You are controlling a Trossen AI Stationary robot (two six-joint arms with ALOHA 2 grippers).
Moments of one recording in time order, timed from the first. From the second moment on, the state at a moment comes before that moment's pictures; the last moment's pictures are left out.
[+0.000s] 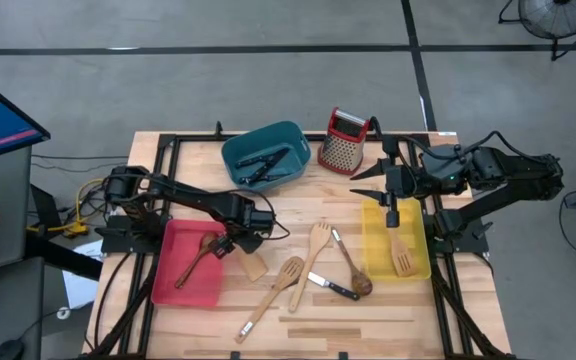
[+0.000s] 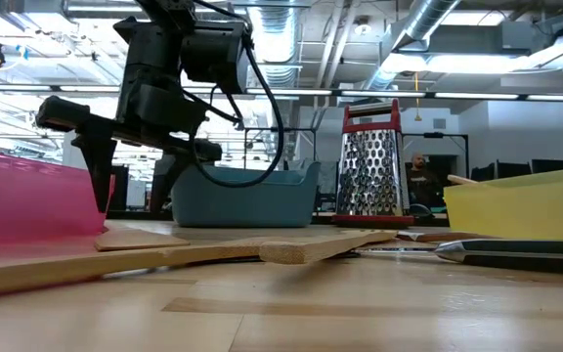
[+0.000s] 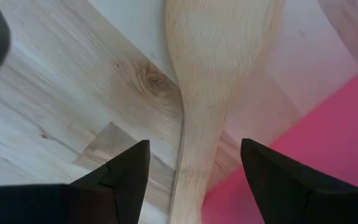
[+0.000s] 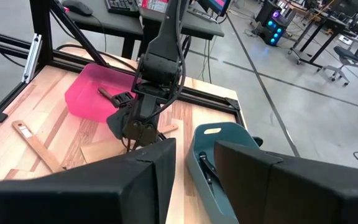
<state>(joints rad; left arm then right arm) -0.05 1.77 1.09 -0.93 0.03 0.74 0.21 1.09 1.43 -0.71 0.31 -0.23</state>
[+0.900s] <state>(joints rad) -0.05 1.84 1.09 -0.87 -0.03 0.78 0.21 1.09 1.43 -0.73 0.31 -0.24</state>
